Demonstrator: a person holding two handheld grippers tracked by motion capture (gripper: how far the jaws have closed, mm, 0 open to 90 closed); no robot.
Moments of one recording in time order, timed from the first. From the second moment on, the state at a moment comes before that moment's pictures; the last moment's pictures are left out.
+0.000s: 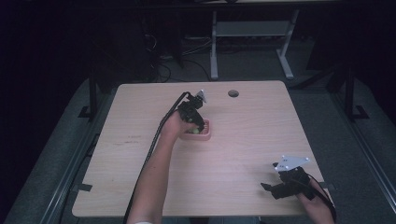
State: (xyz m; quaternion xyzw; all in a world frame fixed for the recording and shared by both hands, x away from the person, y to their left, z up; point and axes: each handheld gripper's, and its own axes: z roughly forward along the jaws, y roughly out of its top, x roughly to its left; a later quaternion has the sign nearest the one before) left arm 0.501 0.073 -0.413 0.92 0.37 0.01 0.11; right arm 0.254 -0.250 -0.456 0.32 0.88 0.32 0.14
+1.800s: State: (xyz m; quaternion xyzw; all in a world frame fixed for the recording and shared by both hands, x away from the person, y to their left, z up) left arm 0.477 0.093 -0.380 0.92 0.36 0.03 0.15; right arm 0.256 -0.244 -0.457 0.31 0.89 0.31 0.14
